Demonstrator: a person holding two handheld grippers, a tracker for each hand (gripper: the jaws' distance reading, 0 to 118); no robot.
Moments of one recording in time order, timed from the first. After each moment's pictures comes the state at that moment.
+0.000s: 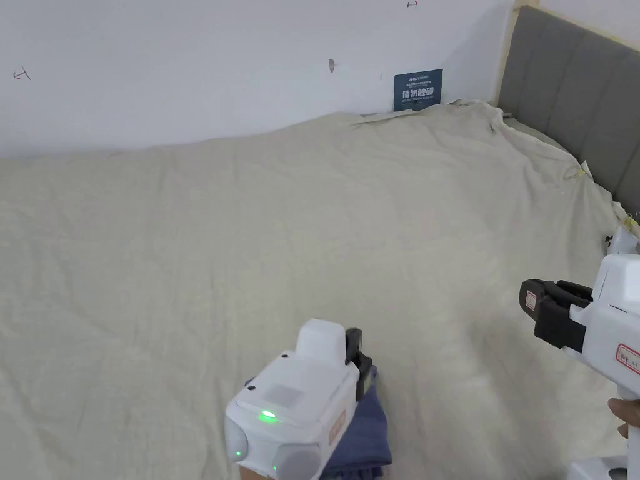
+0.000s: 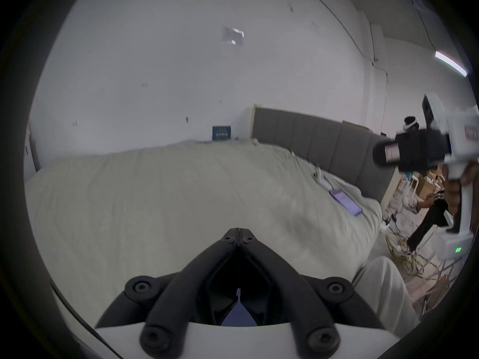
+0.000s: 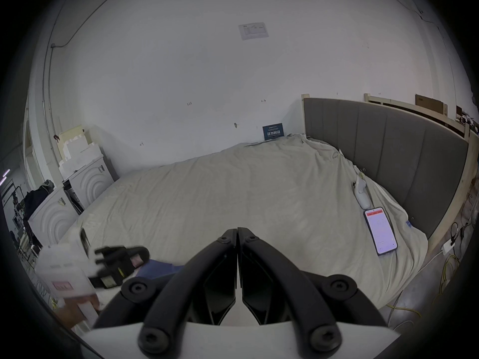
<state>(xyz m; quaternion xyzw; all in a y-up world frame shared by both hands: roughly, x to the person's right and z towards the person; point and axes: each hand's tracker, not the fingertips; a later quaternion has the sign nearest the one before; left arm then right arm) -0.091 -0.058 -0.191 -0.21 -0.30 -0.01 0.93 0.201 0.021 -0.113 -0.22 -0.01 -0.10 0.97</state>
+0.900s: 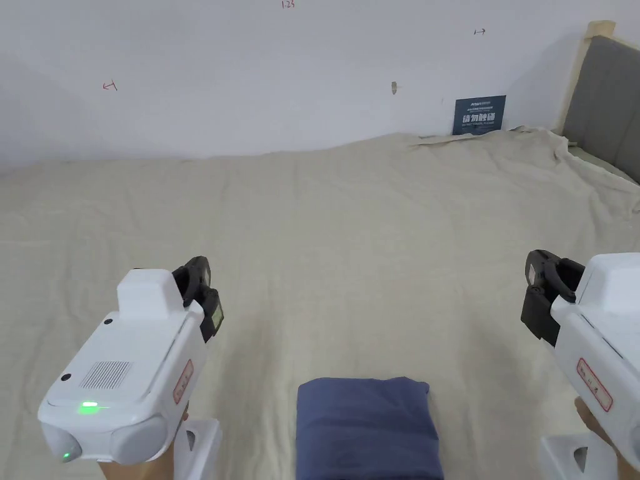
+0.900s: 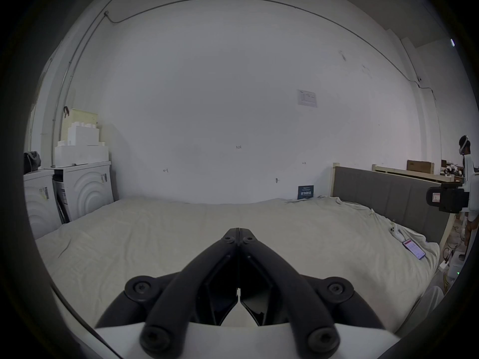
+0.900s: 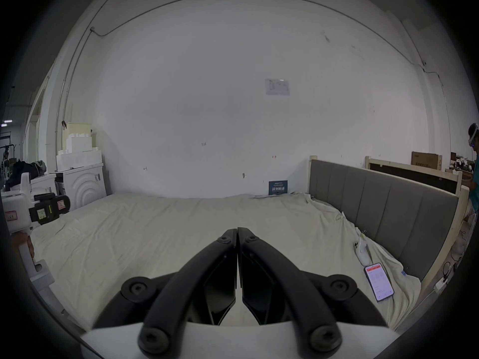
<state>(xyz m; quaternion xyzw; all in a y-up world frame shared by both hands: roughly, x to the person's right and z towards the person) -0.275 0.021 -0.189 -0.05 -0.08 0.00 1.00 0.109 0.037 -0.125 -0.07 -0.03 -0.01 1.00</state>
